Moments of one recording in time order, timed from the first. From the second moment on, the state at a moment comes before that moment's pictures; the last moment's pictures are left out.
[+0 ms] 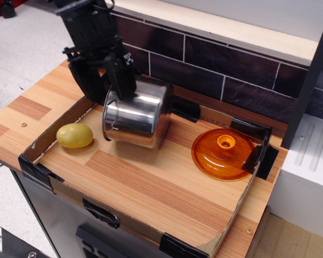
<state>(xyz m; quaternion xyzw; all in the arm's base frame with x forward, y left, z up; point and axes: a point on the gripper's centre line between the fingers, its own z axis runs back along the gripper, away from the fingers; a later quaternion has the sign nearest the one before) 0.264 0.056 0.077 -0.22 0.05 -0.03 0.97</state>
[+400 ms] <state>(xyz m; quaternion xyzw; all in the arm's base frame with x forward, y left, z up) 0.262 0.050 0.069 -0.21 0.09 -0.05 0.97</state>
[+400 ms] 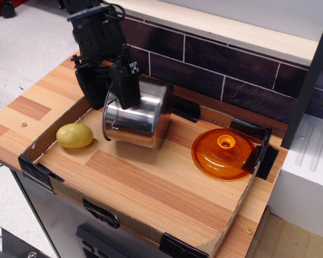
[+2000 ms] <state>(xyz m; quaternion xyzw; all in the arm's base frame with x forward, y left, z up) 0.243 0.050 0.091 0.19 0.03 0.00 0.98</state>
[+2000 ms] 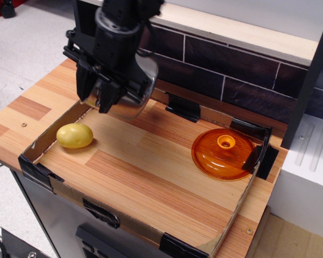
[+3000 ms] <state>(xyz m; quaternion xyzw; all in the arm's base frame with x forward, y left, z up) 0.233 0.033 0.052 0.36 0.10 -0.01 0.93</state>
